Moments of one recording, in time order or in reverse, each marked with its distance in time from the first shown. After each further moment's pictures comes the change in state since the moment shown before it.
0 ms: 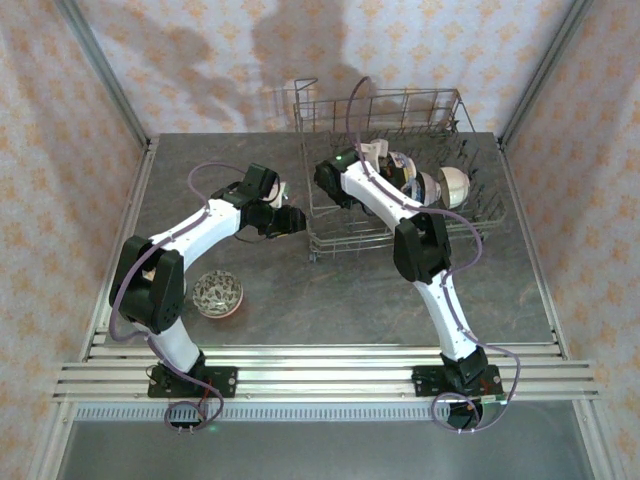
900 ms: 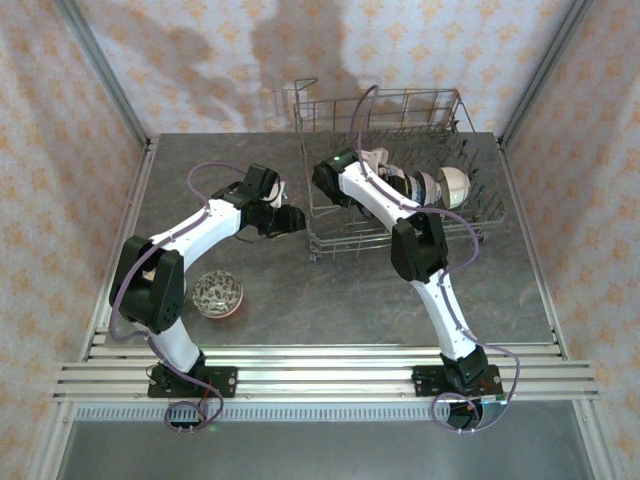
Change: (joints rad) left arm 0.000 0.000 0.000 0.005 -0.023 -0.015; right arm 0.003 0.045 0.052 -0.001 -0.219 -0.048
